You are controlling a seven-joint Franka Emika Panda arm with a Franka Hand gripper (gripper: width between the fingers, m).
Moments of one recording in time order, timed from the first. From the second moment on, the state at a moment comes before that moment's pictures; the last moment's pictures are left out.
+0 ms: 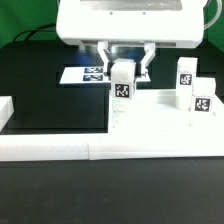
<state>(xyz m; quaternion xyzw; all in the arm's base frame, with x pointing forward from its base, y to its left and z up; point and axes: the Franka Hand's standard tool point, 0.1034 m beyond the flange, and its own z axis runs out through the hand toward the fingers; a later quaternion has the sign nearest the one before) 0.614 0.000 0.101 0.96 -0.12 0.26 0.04</state>
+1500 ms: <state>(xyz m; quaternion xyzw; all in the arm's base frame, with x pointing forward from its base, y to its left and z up) 0.611 0.006 0.086 0.95 -0.09 0.31 0.06</state>
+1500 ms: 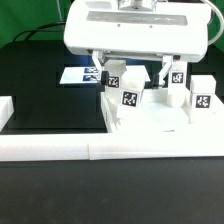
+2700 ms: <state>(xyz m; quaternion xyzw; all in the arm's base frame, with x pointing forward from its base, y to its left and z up) 0.612 0.000 0.099 0.99 -0.11 -0.02 -0.02</state>
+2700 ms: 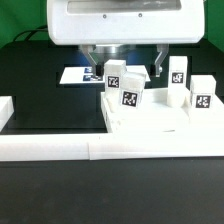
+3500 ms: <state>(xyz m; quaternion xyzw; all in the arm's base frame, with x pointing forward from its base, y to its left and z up) 0.621 0.004 0.075 0.97 -0.25 -0.03 -0.01</state>
